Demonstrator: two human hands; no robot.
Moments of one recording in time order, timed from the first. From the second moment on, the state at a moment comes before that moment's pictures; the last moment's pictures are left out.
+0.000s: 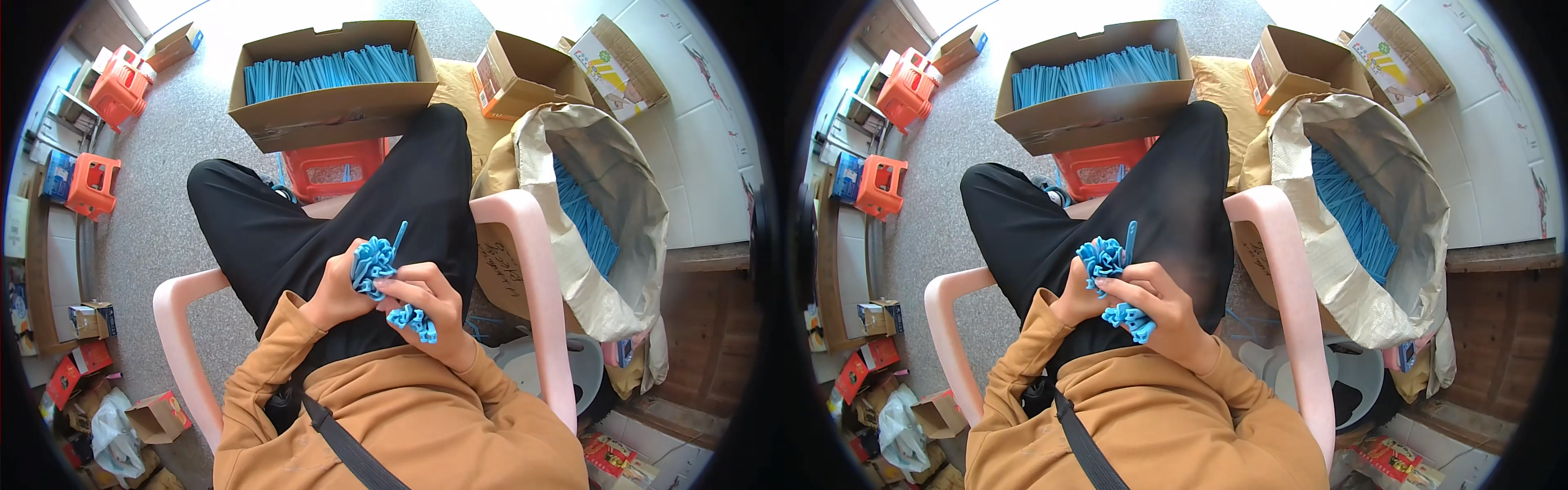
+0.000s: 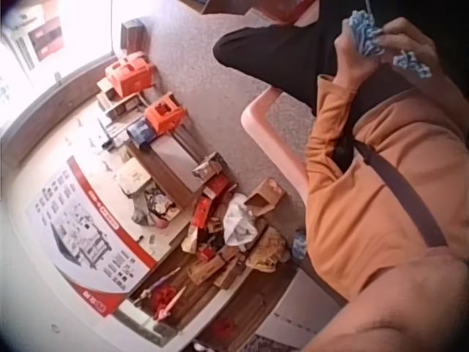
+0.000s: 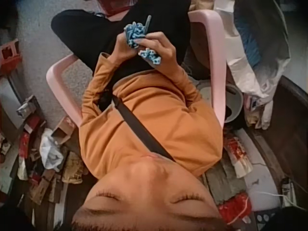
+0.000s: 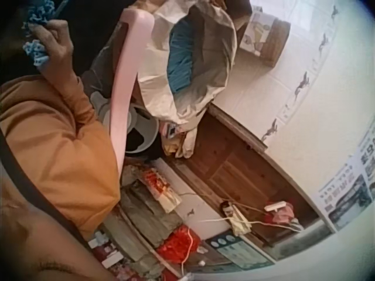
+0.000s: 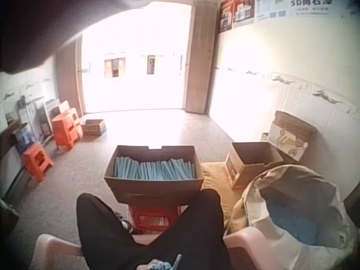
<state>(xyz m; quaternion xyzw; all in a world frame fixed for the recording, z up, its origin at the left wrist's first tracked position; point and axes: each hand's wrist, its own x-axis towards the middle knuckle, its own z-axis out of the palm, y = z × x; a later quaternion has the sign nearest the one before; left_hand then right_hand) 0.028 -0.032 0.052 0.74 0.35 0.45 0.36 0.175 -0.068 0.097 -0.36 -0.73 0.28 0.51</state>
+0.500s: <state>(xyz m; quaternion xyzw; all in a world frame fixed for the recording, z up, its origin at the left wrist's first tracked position) 0.030 -0.028 0.046 0.69 0.36 0.42 0.46 0.187 -0.057 0.105 -0.42 -0.76 0.23 0.44</state>
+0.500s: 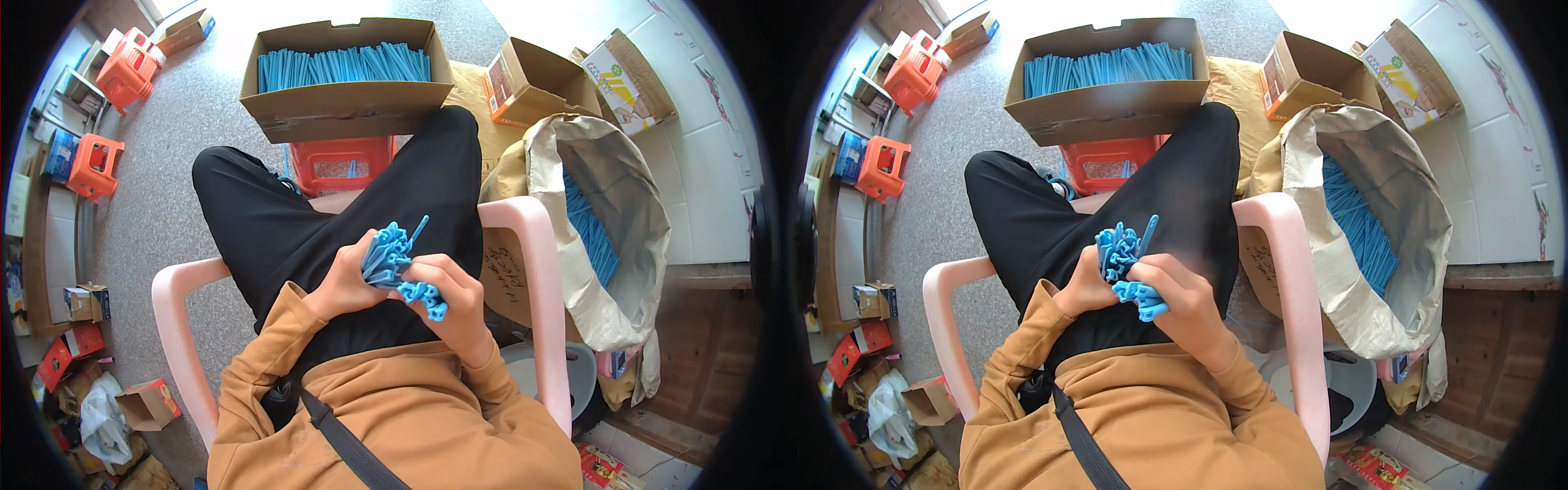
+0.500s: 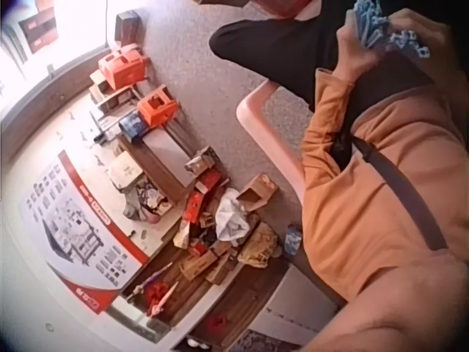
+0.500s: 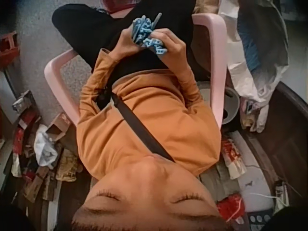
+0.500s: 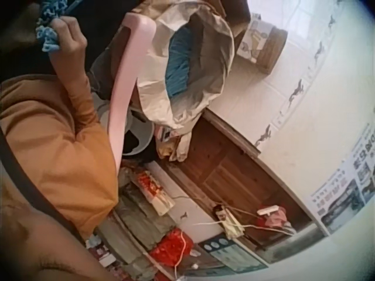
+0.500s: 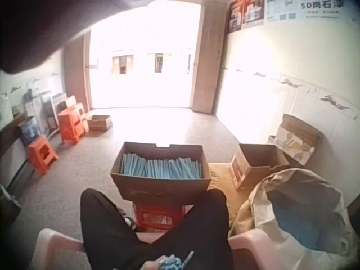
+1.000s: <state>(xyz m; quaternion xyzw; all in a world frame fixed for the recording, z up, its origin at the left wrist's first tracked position) 0.016 -0.014 0.039 0.62 0.27 0.35 0.65 0.190 -0.034 0.095 -0.34 -0.70 0.44 0.44</state>
